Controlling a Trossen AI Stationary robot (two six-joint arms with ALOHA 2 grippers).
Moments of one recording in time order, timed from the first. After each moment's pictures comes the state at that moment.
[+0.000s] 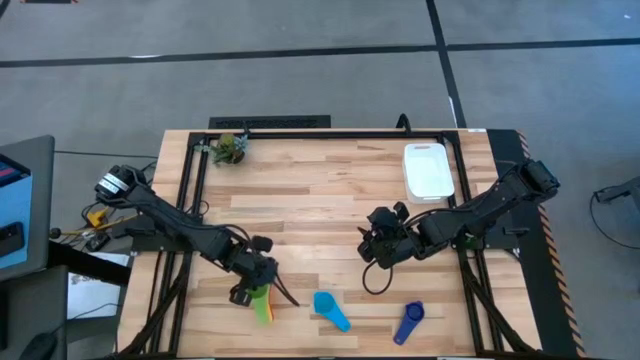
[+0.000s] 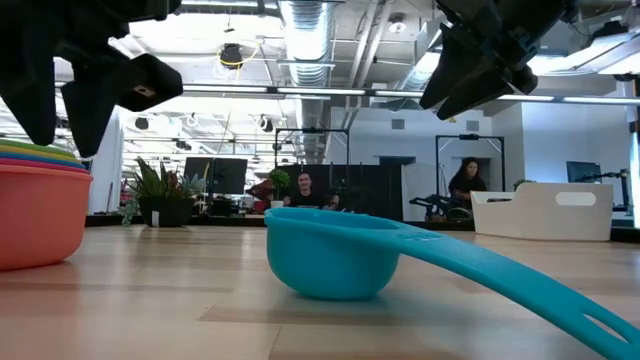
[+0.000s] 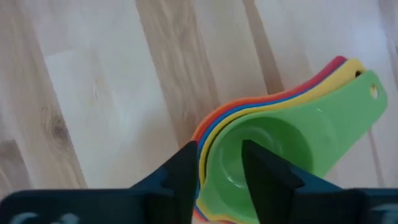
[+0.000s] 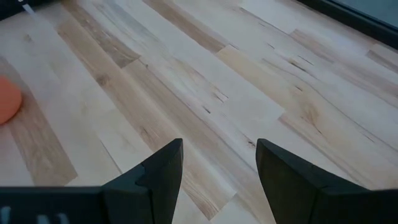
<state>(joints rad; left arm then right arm) -0.49 1.47 0.96 -0.58 -0.04 -0.23 0.41 1.44 0.97 -0.55 0.76 0.96</state>
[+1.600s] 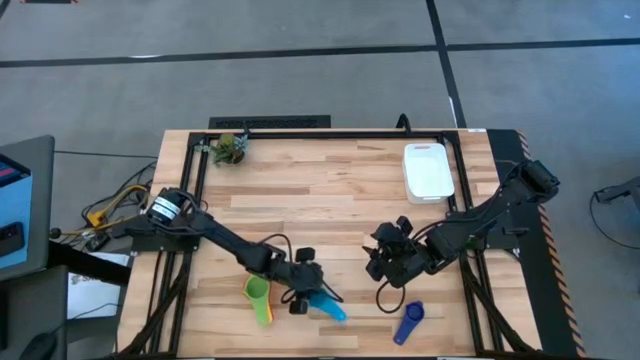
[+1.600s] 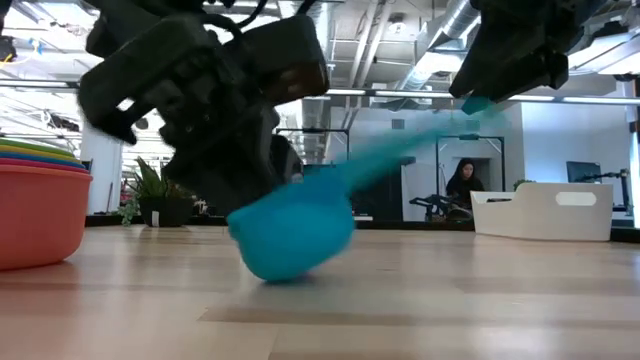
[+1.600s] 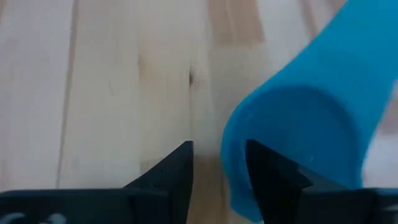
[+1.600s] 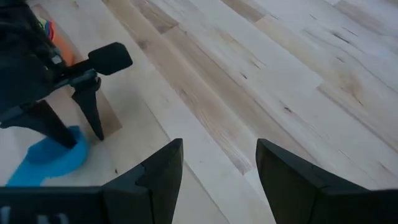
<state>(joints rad) -0.41 1.93 1.04 0.15 -0.15 -0.28 0.54 1.44 0.97 -0.57 0.71 1.03</state>
